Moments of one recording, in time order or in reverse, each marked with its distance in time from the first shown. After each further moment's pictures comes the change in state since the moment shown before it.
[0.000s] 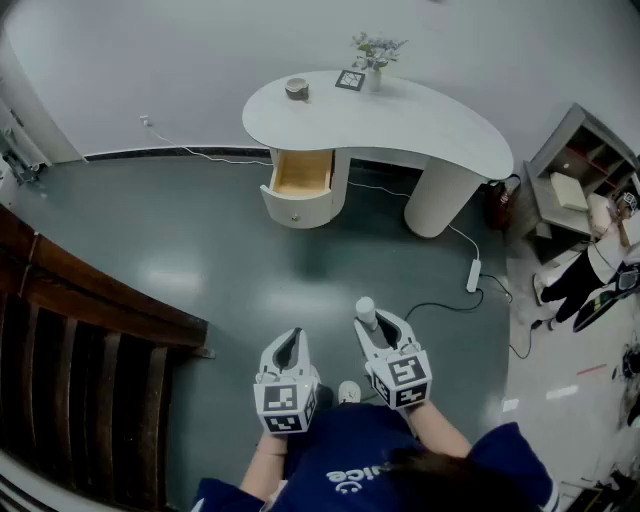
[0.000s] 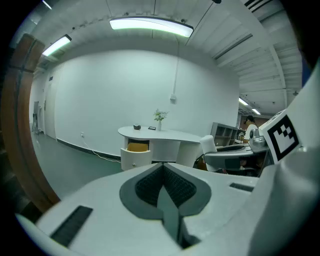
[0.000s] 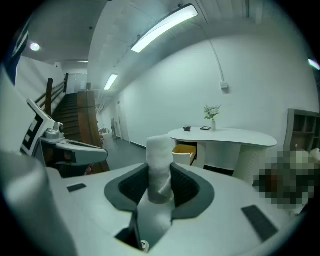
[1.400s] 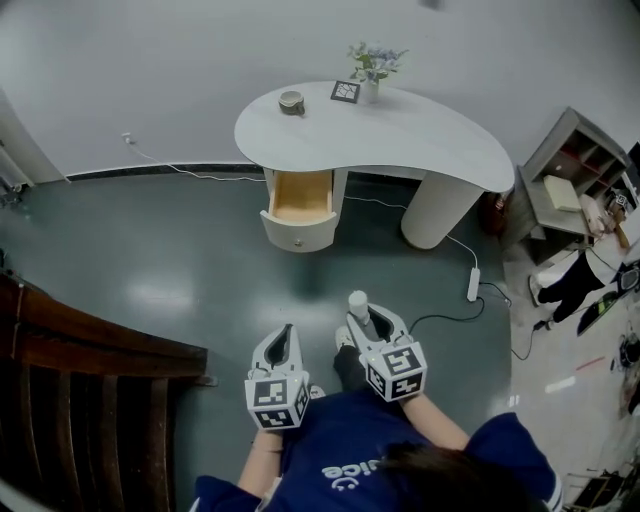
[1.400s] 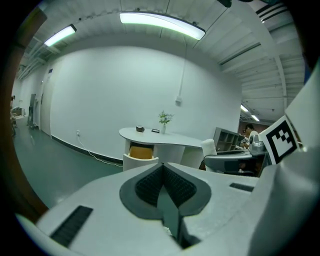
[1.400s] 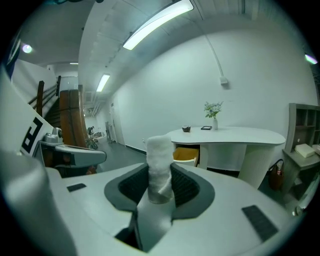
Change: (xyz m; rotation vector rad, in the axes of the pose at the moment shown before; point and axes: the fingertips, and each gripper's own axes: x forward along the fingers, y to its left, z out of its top) left arm 0.074 0.092 0.026 -0.046 -0.028 -0.025; right arm 0.114 -0.001 0.029 0.048 -0.015 -0.020
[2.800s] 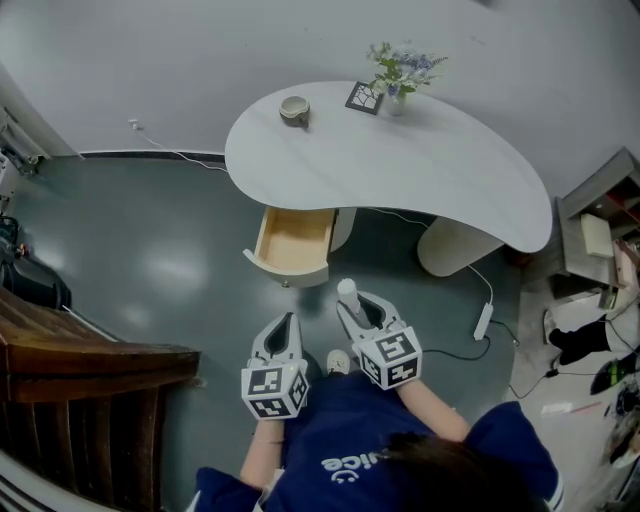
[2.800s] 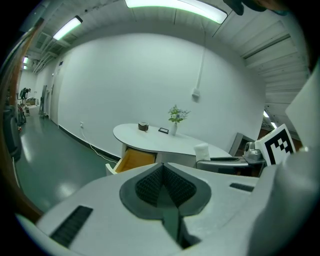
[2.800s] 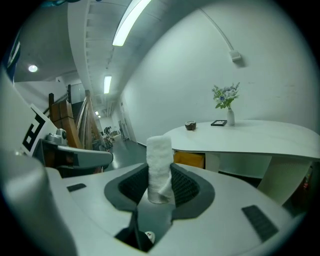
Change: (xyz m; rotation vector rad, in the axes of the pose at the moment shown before) left arm 0.217 -0.004 0.073 -0.129 0.033 0.123; right arm 0.169 -0.151 0.068 0.007 0.071 0.224
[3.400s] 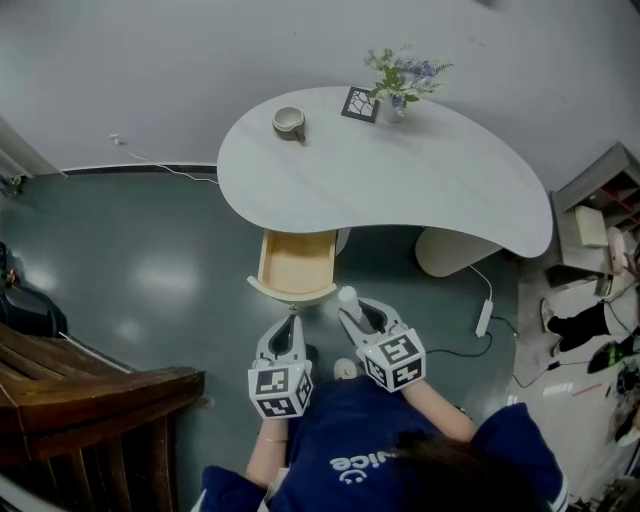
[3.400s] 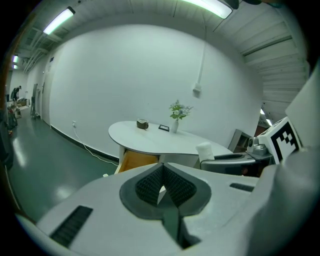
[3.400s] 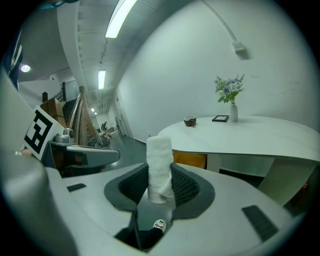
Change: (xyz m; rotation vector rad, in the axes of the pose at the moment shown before) left arm 0.062 0.047 0.020 0.038 0.055 -0.061; right arm 0.061 -0.010 0.014 0.016 0.063 -0.028
